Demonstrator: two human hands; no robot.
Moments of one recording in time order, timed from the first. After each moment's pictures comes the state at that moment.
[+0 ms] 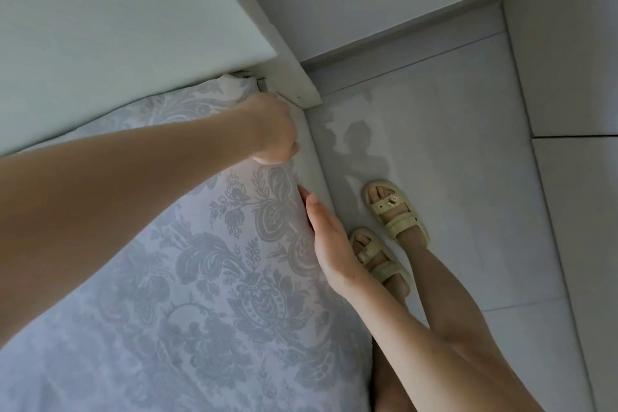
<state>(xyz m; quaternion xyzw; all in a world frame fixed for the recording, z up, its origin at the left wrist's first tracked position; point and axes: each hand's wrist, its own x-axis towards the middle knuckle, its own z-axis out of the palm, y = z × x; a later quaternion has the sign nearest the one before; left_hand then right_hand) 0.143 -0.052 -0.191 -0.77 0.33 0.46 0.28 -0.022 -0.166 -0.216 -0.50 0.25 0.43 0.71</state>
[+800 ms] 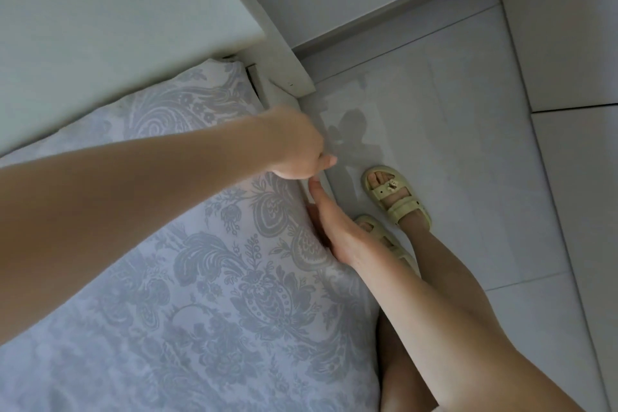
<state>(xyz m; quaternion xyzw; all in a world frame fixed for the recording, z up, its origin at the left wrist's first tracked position) 0.120 -0.082 -0.179 -0.78 0.32 0.50 0.19 -0.007 -0.166 -0.248 -0.35 0.31 0.59 0.66</state>
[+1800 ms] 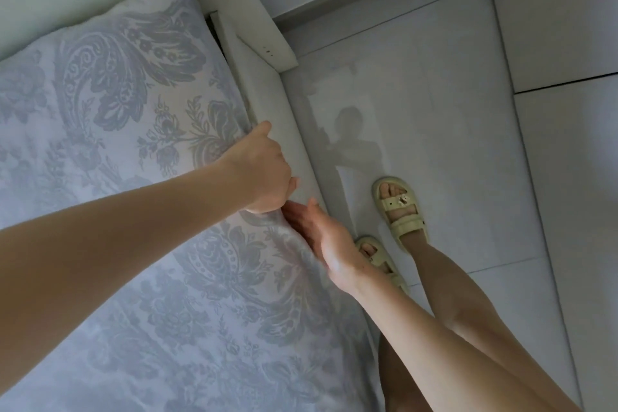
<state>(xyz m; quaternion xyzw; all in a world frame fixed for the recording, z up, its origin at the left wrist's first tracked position) 0.020 -0.105 -0.185 -0.74 0.41 0.46 0.28 -0.094 -0.226 -0.234 -0.37 0.27 0.53 0.71</state>
